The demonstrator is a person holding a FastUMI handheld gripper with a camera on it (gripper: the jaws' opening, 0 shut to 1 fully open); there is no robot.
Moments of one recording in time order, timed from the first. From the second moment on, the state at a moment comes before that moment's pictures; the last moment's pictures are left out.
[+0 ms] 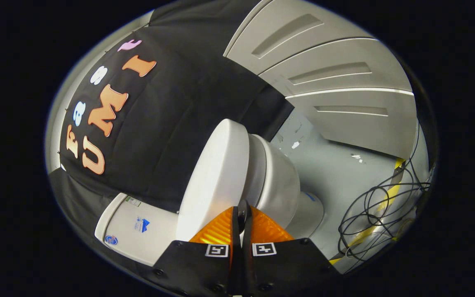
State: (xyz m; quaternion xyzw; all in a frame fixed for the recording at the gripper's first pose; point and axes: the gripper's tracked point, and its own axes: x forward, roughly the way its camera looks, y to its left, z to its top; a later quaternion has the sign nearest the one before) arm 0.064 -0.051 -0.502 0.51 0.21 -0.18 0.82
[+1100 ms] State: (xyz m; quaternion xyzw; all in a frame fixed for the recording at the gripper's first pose) arm 0.123 0.007 -0.308 0.27 0.15 -0.18 0.93
